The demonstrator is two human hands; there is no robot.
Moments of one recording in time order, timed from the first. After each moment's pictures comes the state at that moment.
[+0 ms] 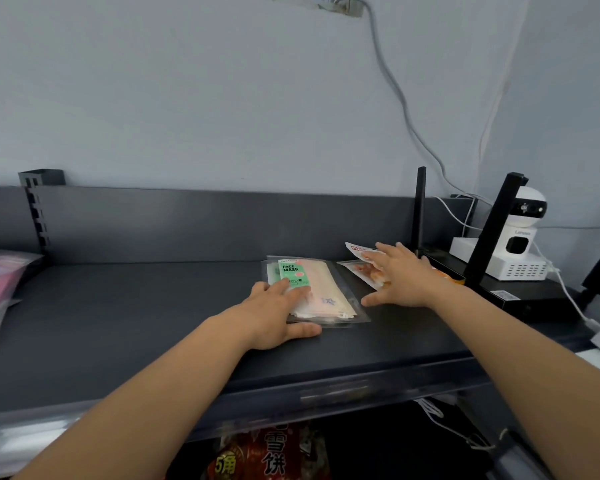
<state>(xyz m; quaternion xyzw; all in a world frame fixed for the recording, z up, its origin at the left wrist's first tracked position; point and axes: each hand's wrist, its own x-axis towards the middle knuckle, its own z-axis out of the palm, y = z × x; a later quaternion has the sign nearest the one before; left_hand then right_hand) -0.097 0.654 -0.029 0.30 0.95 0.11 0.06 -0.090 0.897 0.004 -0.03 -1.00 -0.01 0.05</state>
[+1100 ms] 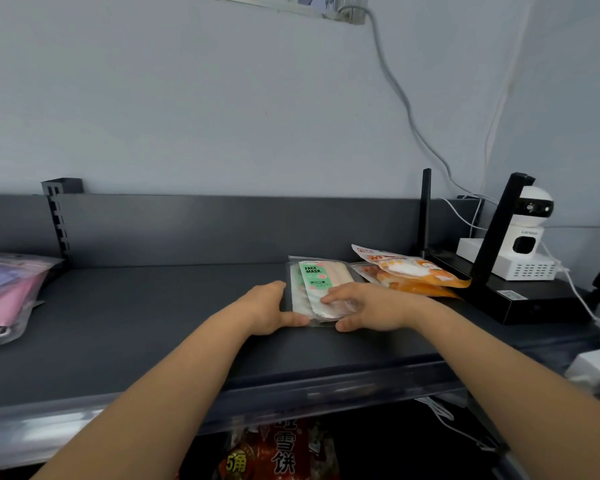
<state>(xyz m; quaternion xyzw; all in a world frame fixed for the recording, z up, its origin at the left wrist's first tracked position) -0.113 0.646 -0.028 0.22 0.94 0.24 0.07 -0.069 0.845 -0.007 0.11 -0.98 0.16 -0.09</state>
